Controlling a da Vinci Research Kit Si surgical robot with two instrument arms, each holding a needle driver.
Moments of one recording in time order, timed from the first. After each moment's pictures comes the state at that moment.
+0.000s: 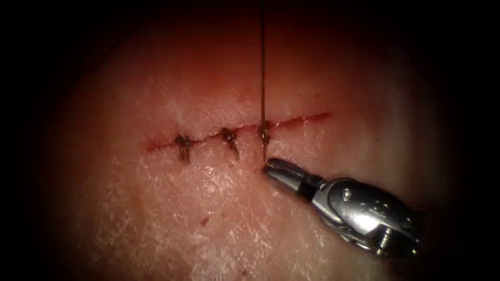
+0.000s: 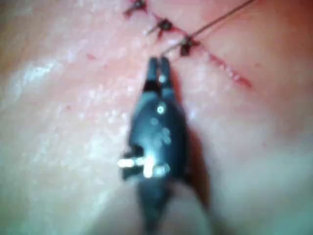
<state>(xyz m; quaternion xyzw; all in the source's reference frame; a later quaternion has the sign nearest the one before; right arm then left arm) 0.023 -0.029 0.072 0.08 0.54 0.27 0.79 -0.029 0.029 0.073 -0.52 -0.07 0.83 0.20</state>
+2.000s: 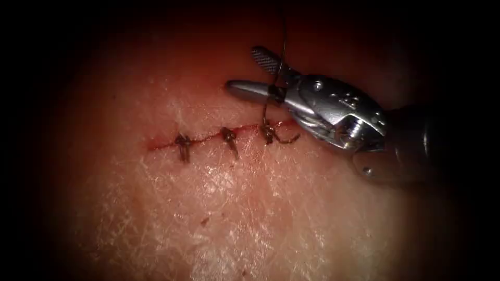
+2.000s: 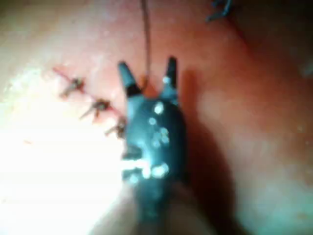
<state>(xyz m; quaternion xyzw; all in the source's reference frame) 0.027 -0.017 0.077 0.14 0.52 0.35 0.76 -0.028 0.023 0.045 -0.57 -0.09 0.81 0.12</state>
